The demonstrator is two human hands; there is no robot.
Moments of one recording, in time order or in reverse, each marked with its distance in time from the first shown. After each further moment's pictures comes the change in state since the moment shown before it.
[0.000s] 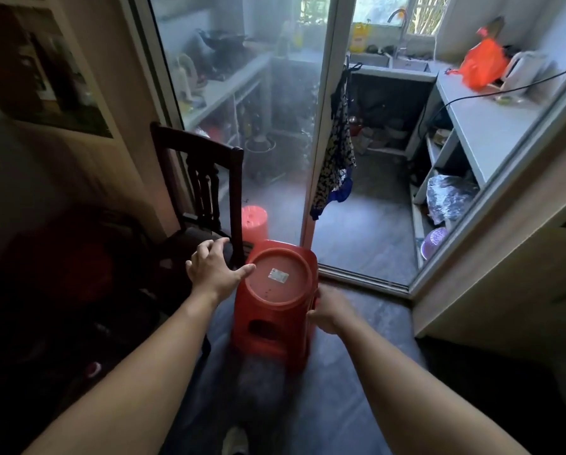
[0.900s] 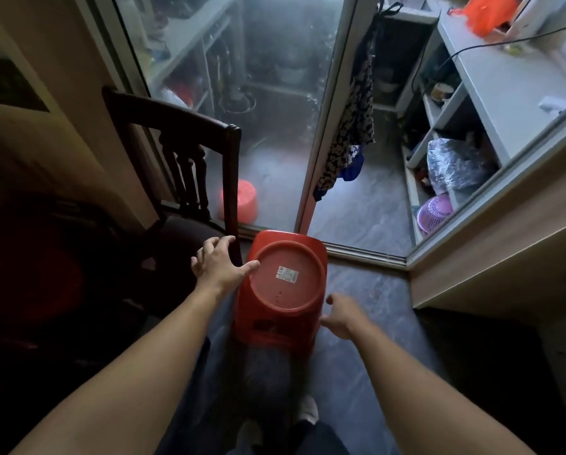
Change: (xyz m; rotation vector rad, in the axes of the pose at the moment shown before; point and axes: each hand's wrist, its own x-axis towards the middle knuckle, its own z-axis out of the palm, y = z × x) left_hand 0.167 -0.052 0.045 0.005 -0.252 -0.014; right_hand 0.089 -0.070 0.015 -0.012 -0.099 0.214
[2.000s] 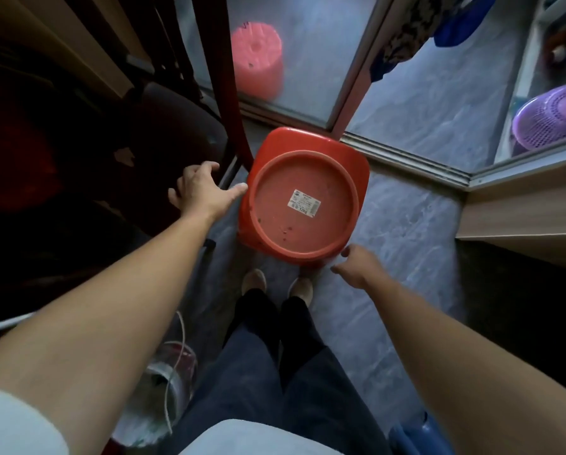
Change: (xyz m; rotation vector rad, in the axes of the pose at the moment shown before) left_hand 0.148 -0.066 0.137 0.096 -0.064 -0.360; right_hand 0.184 0.028 0.049 0.027 -0.287 0.097
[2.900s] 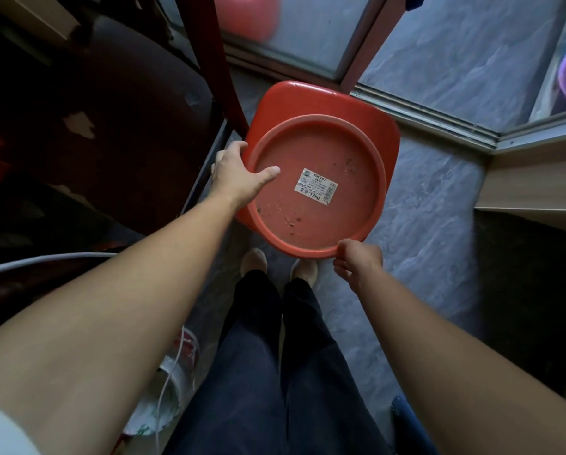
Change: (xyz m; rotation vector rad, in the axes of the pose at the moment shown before) left_hand 0.062 0.009 0.091 -0.214 -0.267 0.014; right_hand 0.095 -0.004 0.065 1.095 0.121 0.544
